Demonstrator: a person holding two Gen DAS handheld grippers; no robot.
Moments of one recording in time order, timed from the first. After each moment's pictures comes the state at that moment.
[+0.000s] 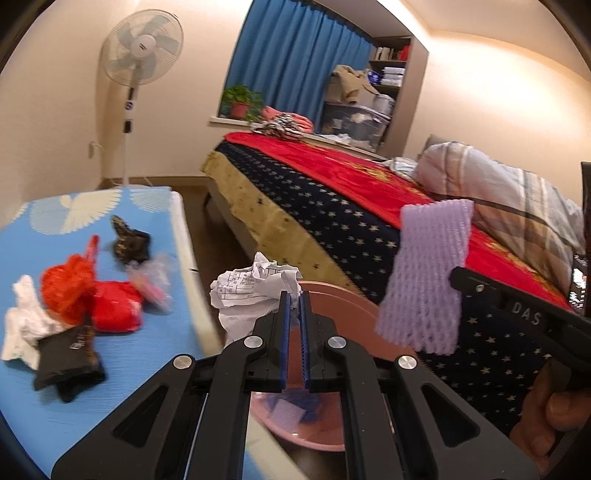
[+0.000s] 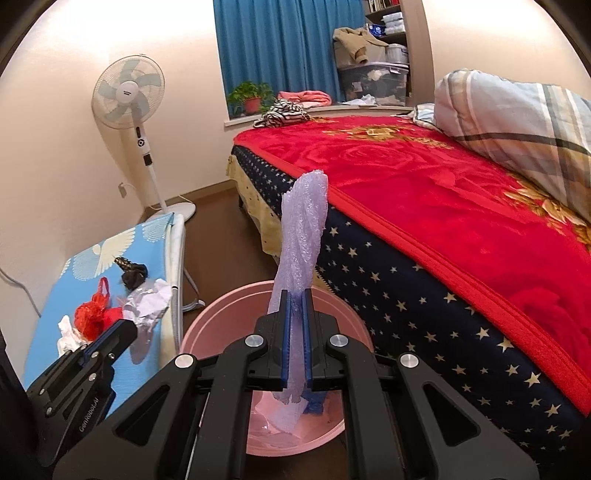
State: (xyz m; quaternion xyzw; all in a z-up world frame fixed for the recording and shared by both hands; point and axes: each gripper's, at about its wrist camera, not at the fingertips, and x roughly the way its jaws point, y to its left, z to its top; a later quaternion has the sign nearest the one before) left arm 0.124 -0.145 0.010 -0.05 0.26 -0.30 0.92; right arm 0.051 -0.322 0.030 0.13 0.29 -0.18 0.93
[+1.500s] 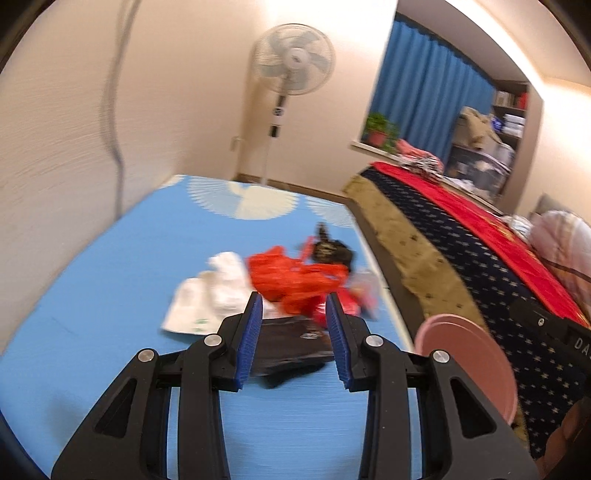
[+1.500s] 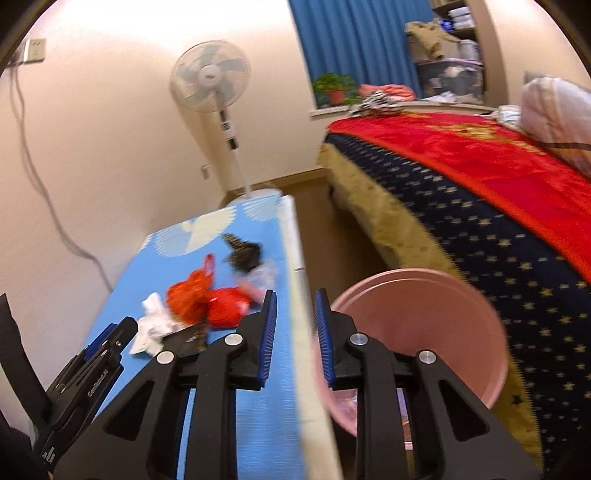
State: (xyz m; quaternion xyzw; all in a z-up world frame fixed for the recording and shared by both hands) left arm 0.120 0.024 0.004 -0.12 0.26 -0.03 0.96; right arm 0.091 -0.199 0.024 0.14 0.29 0.00 0.95
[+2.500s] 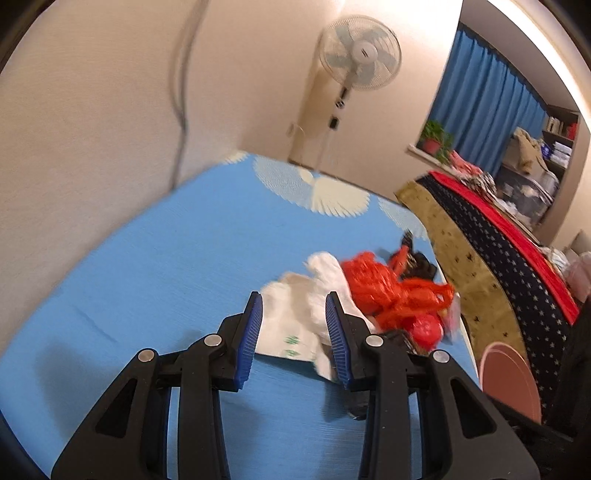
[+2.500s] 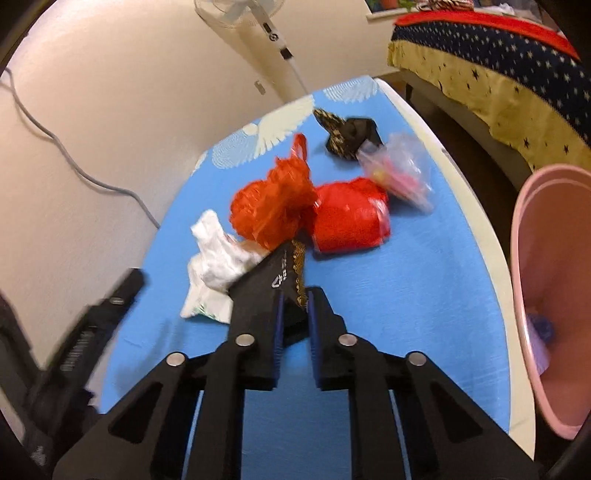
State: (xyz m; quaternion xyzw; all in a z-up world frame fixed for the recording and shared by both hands) left arm 0.162 0.085 -0.027 -0.17 0.29 0.03 0.94; right arm 0.174 -0.109 -0.060 0.21 0.41 0.14 0.88
